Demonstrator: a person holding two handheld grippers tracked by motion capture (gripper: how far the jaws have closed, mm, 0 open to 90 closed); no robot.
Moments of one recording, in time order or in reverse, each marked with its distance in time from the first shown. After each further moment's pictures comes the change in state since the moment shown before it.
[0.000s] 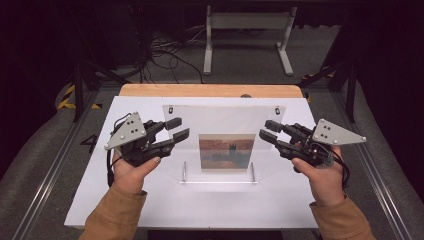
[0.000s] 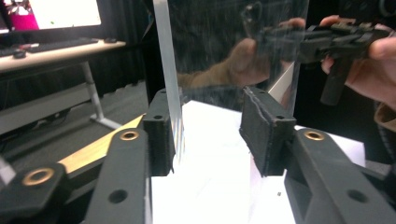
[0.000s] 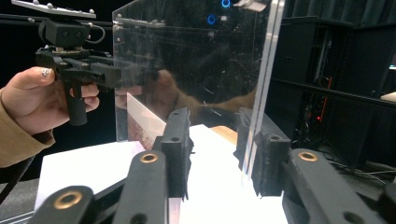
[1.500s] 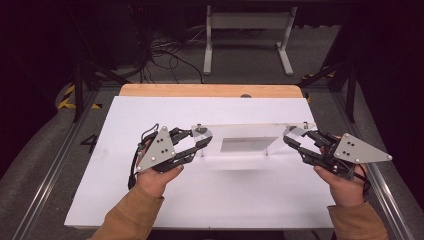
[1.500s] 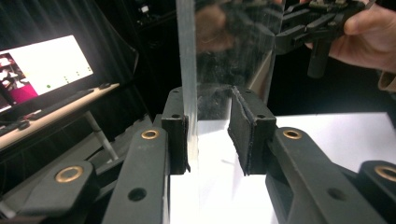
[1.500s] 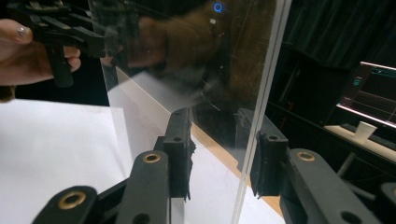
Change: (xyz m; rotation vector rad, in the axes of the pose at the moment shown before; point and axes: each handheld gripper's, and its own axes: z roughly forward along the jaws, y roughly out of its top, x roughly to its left) left arm -0.032 -0.007 0.032 -0.086 -0.050 0.296; right arm -0.018 -0.017 -0.051 0.000 -0.065 -0.270
